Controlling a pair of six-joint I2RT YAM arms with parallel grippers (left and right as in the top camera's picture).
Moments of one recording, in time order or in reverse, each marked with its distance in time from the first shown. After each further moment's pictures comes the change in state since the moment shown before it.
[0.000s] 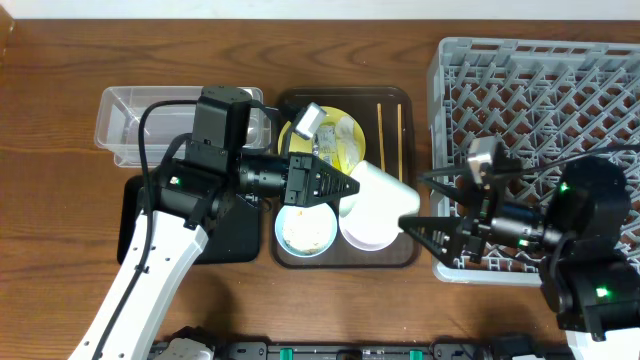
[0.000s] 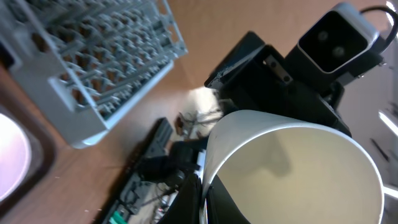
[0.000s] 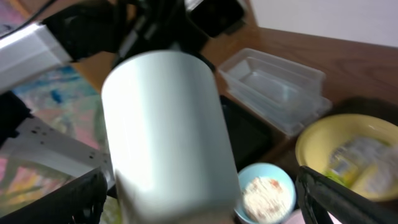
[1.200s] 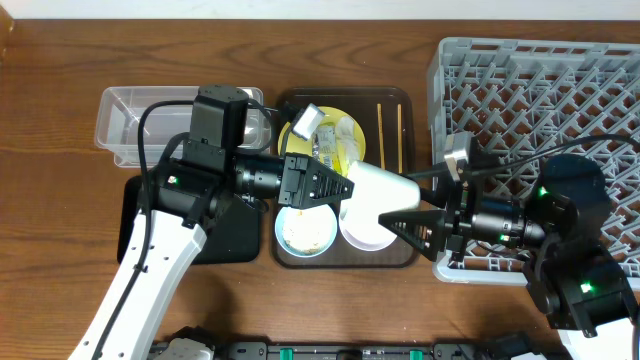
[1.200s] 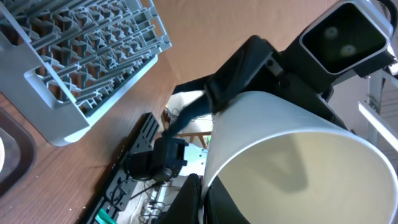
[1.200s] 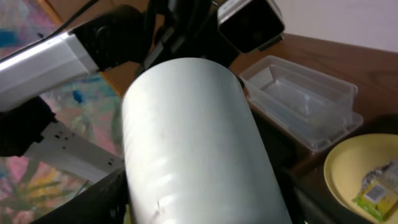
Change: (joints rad) left arm 0.010 0.000 0.000 -0.005 0.069 0.000; right arm 0.129 0.022 0.001 0.141 0.040 0.111
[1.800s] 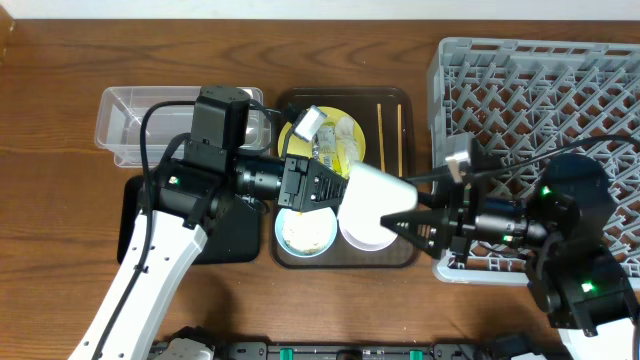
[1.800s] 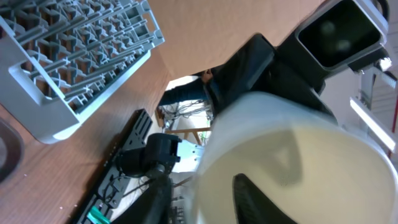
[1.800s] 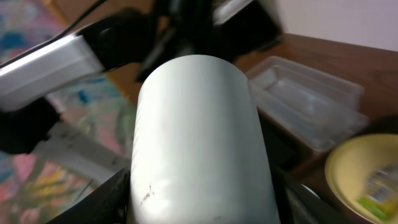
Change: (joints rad) left arm -0.004 0.000 0.000 0.001 0.024 -0.010; right arm -0.041 -0.002 0.000 -0.015 -0.045 0.000
